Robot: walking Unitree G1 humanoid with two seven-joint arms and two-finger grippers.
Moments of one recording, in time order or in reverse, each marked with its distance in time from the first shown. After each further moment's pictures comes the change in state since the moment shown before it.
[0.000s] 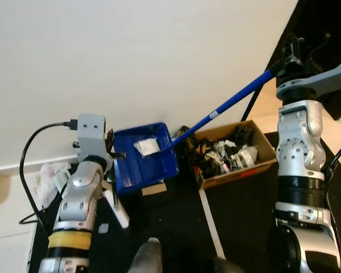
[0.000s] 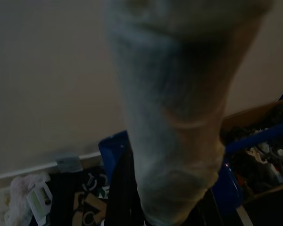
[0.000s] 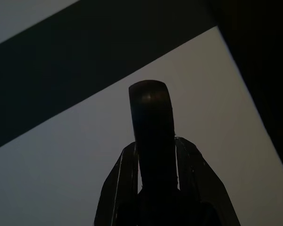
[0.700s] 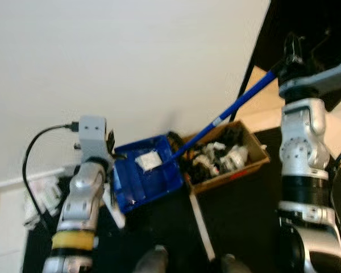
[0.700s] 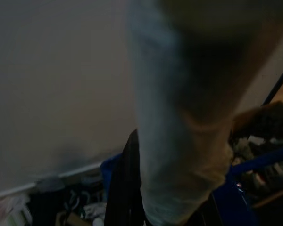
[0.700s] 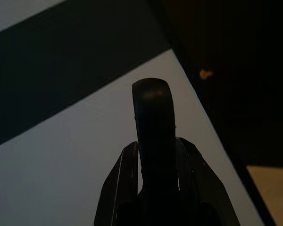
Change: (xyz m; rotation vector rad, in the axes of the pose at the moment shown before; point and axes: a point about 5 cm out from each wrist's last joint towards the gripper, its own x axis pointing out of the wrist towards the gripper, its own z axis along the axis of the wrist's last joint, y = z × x) left arm 0.002 0.000 -0.001 0.013 0.000 0.013; right arm -0.001 -0.009 0.003 -0.006 -0.010 -0.024
